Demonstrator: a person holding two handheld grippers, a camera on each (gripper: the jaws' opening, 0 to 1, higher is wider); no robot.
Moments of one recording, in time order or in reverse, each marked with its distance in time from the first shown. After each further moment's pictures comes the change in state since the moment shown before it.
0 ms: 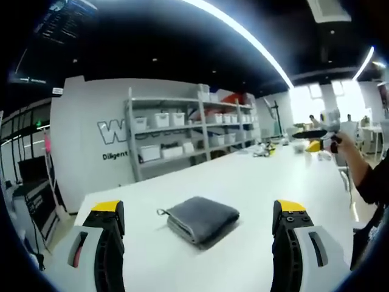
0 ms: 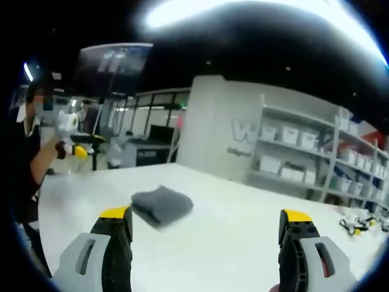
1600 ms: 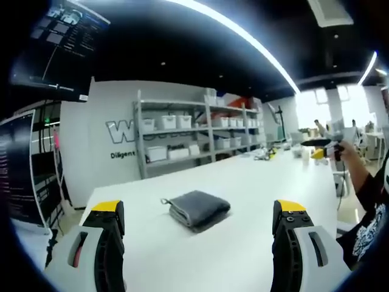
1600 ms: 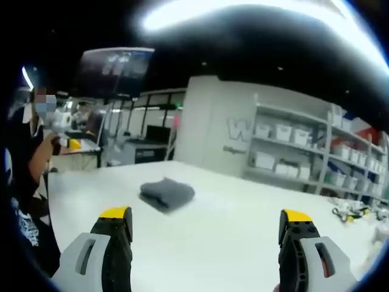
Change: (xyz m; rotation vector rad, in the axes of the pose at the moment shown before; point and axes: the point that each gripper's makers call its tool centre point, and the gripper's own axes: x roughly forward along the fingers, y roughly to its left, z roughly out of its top) left arm -0.085 -0.018 -0.003 -0.038 -0.028 0.046; right arm -0.076 0.016 -0.026 0.022 0.007 -0.025
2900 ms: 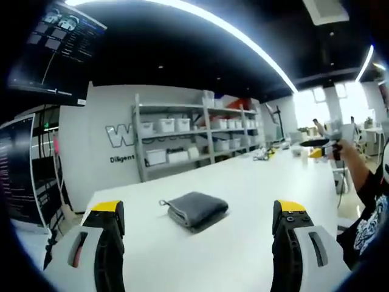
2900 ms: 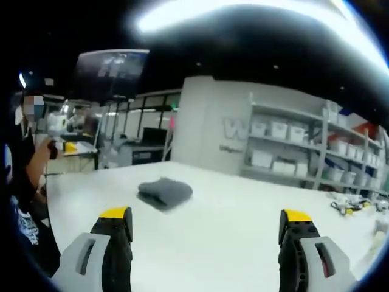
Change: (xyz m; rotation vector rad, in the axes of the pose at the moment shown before) left arm -0.008 -0.014 -0.008 0.027 -0.016 -0.009; right arm -0.012 -0.004 -0.017 0.039 -0.011 -0.034
